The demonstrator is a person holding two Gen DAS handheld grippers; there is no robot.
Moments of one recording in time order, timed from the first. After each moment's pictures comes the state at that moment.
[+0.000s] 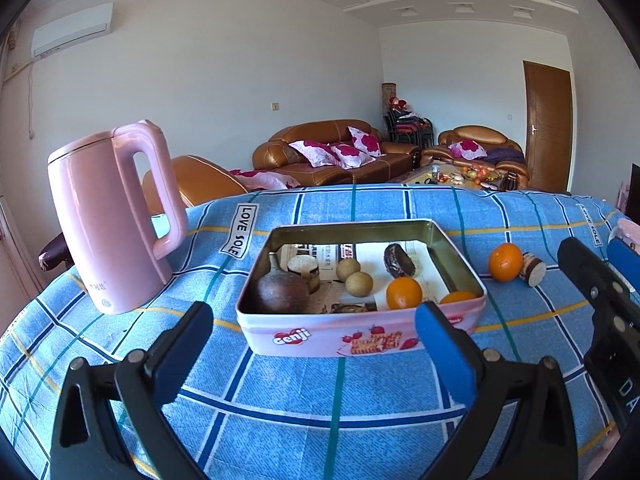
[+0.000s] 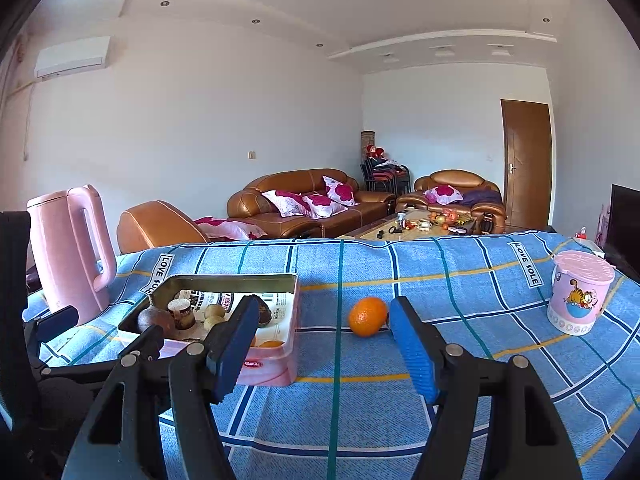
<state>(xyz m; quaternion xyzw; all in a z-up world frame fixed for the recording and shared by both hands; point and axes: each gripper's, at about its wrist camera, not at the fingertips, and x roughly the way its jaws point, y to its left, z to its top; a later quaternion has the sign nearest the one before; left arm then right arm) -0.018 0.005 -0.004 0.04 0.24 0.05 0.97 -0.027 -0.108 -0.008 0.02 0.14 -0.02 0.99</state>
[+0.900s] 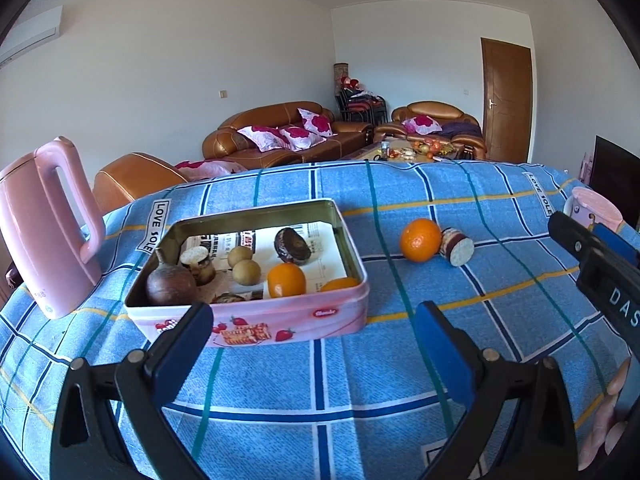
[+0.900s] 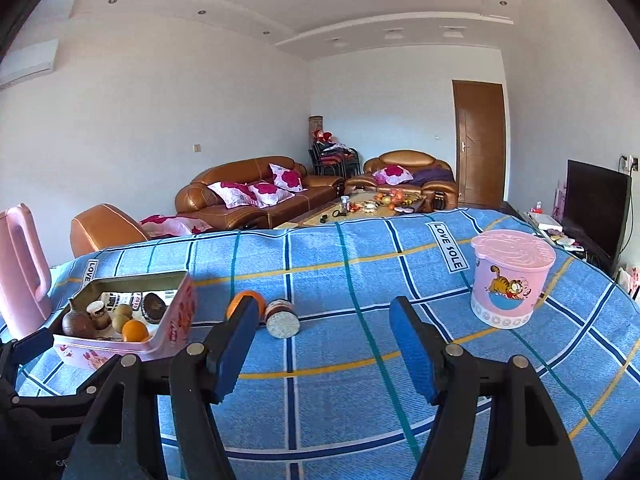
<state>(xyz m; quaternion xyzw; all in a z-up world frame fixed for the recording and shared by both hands) -0.012 -0.072 -0.009 0.05 0.28 -0.03 0.96 -0.018 -0.211 -0.011 0.06 0.18 -0.10 0.98</state>
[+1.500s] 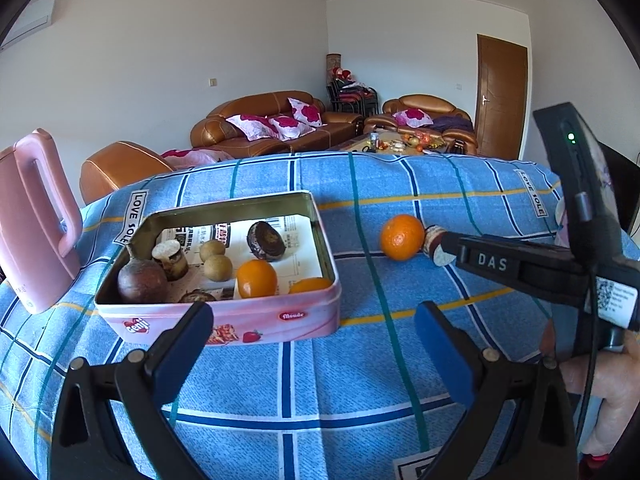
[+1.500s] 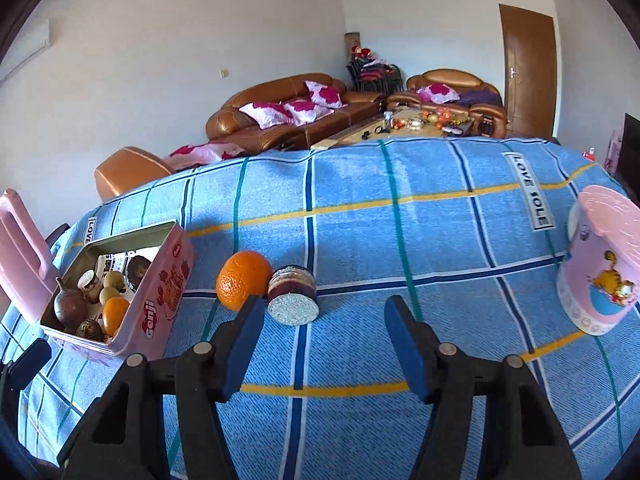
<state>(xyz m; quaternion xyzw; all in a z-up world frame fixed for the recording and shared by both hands) 0.000 -0.081 -0.013 0.03 0.30 -0.05 0.95 0.093 -0.221 -0.045 0.08 0.35 0.01 0.93</state>
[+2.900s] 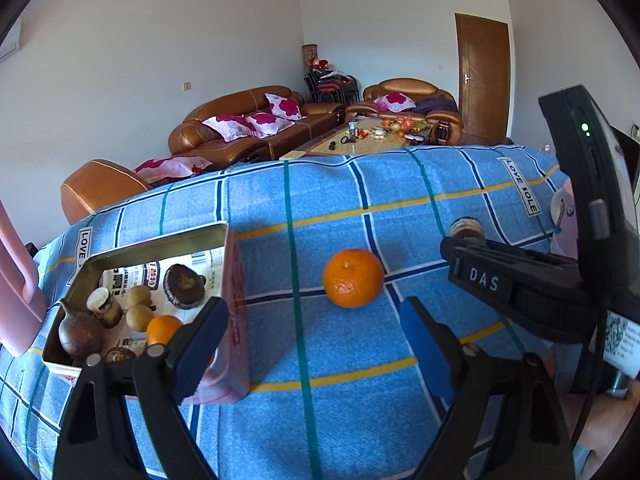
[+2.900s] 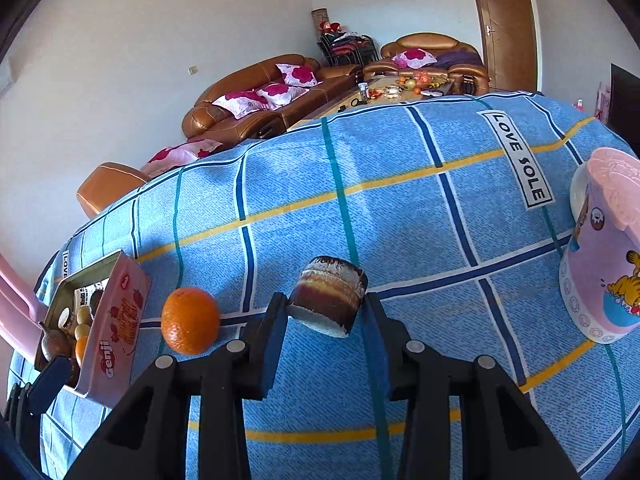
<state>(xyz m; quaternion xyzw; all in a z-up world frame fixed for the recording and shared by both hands) 0.049 -0.163 -0.009 0.08 0.31 -0.07 0.94 0.118 -0.276 -0.048 0.13 0.36 -0.04 0.92</state>
